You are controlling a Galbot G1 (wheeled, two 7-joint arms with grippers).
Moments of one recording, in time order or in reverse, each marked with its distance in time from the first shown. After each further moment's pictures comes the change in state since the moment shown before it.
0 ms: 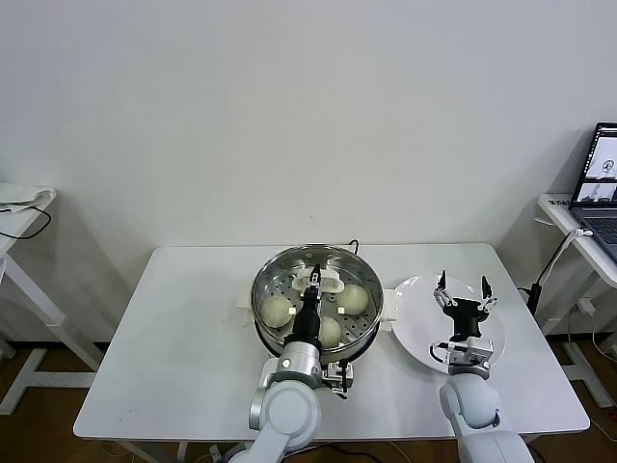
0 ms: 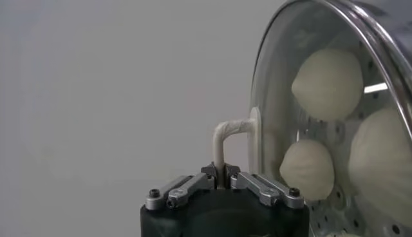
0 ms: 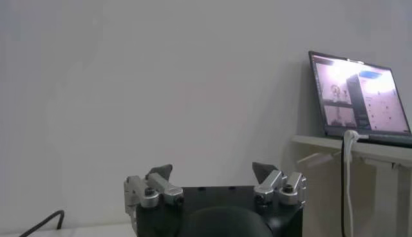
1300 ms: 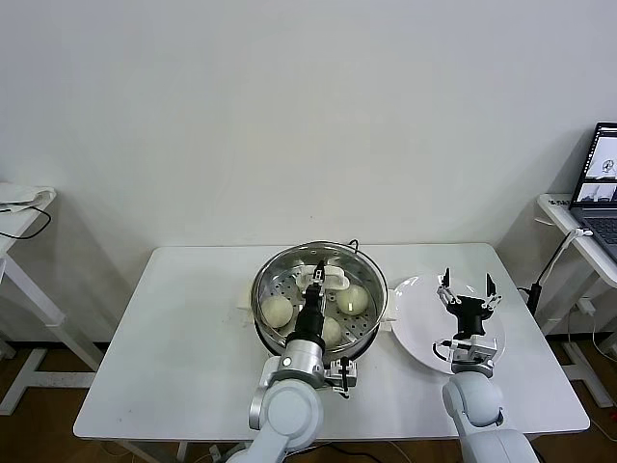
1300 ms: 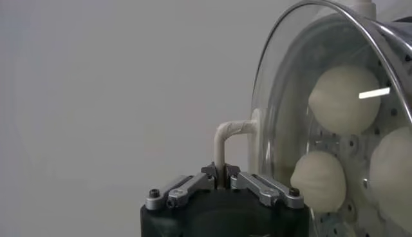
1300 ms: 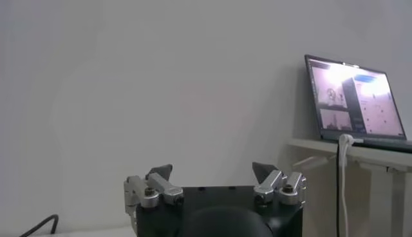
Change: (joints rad) left arm -0.011 0.009 0.025 -0.030 -0.050 0.018 0.013; right arm 0.001 -0.014 0.003 0.011 0.008 -0.007 0.009
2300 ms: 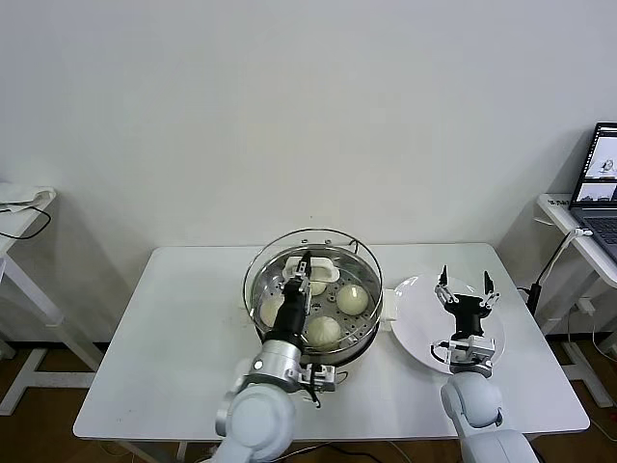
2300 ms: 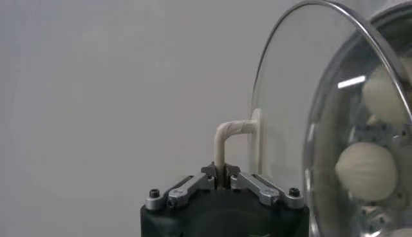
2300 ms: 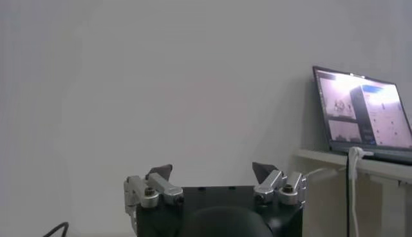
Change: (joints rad) left arm 0.016 0.103 -0.008 -0.148 -0.115 -0.003 -0.006; right arm -0.006 -0.009 -0.015 0.015 -0.014 0.014 0.007
